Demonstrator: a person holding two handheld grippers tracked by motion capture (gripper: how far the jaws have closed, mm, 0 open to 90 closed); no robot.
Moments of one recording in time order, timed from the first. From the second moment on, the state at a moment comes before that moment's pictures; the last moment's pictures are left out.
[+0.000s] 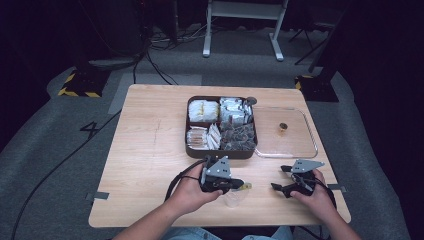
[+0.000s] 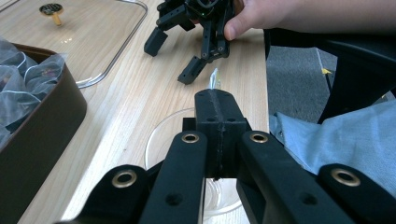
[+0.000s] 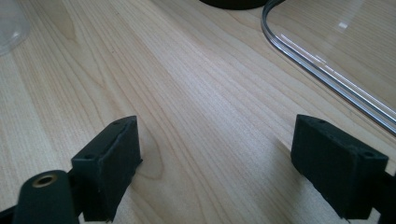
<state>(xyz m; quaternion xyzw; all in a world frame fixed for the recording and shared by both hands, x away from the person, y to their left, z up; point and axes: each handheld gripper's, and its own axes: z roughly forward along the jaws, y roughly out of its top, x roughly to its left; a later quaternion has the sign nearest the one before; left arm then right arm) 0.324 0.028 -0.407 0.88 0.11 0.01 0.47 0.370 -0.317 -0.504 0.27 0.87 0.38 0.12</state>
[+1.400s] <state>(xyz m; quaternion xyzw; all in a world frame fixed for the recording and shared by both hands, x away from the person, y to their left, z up) 0.337 0.123 -0.394 0.86 0.27 0.14 0.41 0.370 -0.317 -0.504 0.27 0.87 0.38 0.12</state>
